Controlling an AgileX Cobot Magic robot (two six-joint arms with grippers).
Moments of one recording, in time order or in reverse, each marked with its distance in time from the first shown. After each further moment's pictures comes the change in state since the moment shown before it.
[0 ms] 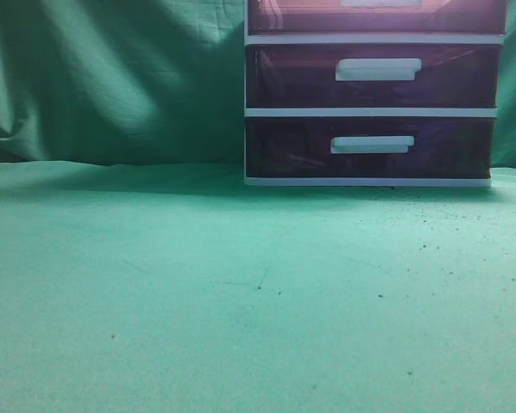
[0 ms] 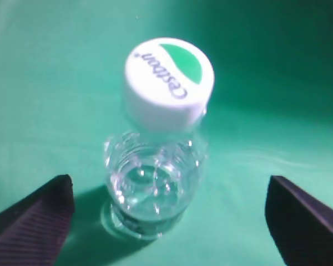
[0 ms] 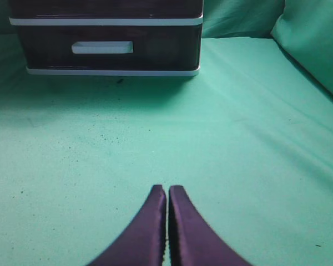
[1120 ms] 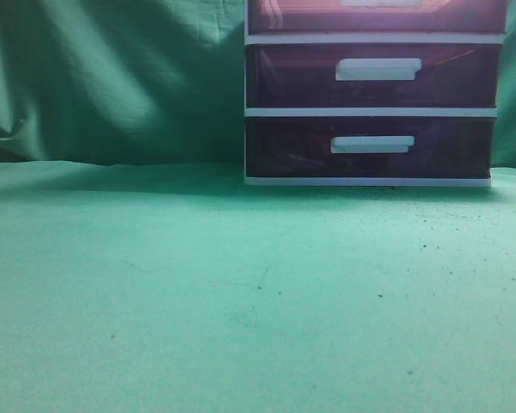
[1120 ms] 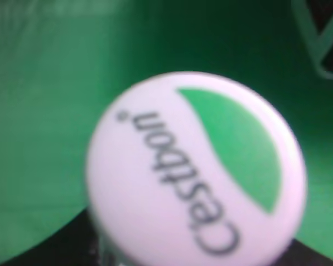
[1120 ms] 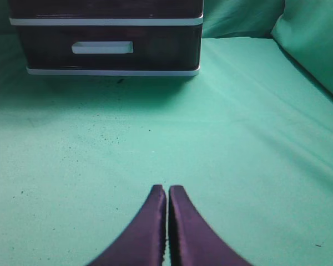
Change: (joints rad) left arm -0.174 0.057 -0.369 0.077 0.397 0.005; right arm 0.000 0.000 0.000 0.000 0.000 0.000
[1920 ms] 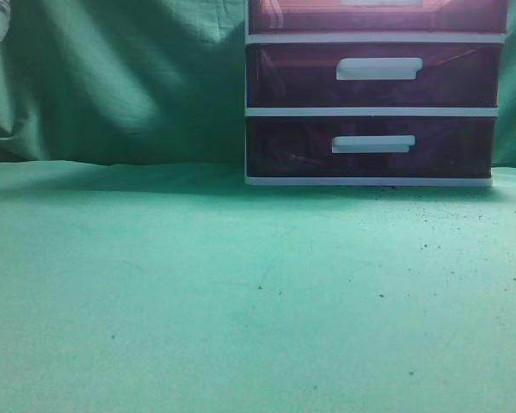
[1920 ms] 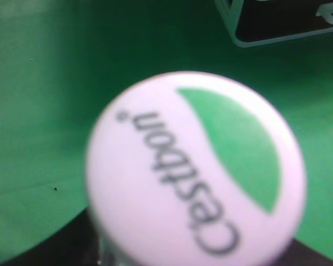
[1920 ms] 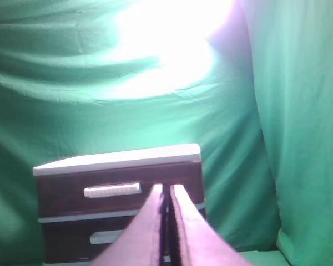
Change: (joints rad) left arm -0.214 -0.120 -0.115 -0.086 0.283 0.084; right arm 0.000 0.053 -0.143 0.078 -0.553 0.008
